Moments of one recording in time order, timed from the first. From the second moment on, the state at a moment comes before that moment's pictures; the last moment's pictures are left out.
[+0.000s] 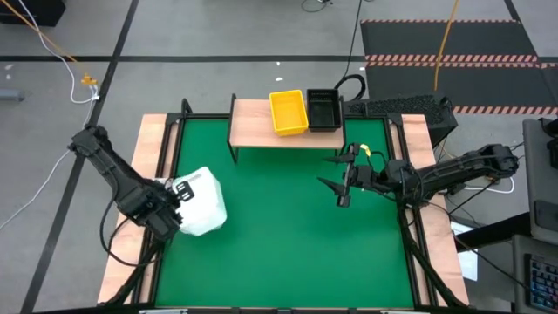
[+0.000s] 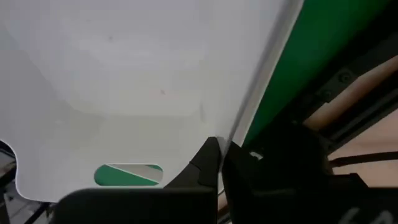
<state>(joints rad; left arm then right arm) -0.78 1.08 0.95 -1.57 -0.24 0.24 0.12 1.01 0.40 0.86 0.26 -0.30</state>
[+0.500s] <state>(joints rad) -0.73 1.08 0.99 -1.57 -0.50 0.35 0.09 1.01 0.40 0.84 0.24 -0.24</state>
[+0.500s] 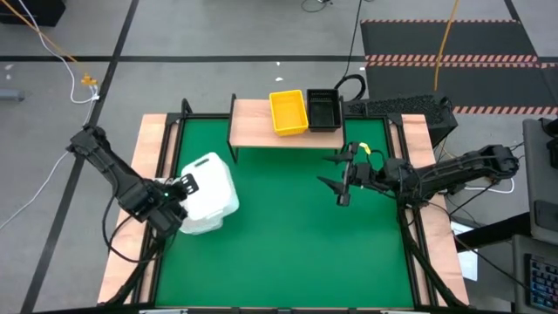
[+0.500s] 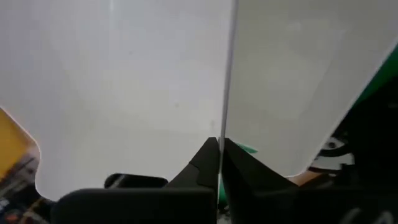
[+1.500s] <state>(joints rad) -0.80 0.97 0.86 -1.57 -0.22 0.24 0.03 1.26 0.40 1.06 0.13 -0.16</state>
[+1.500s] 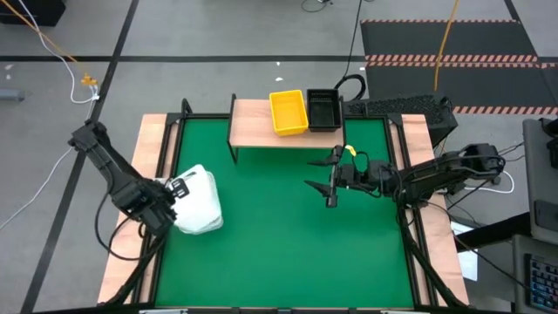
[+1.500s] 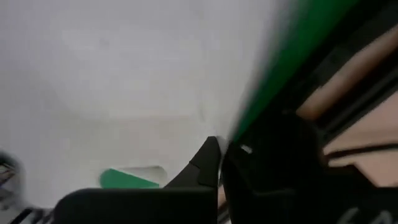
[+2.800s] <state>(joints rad) -0.73 0.99 0.92 -1.57 -0.42 0.06 0.03 1.26 0.40 1.06 0.10 -0.19</state>
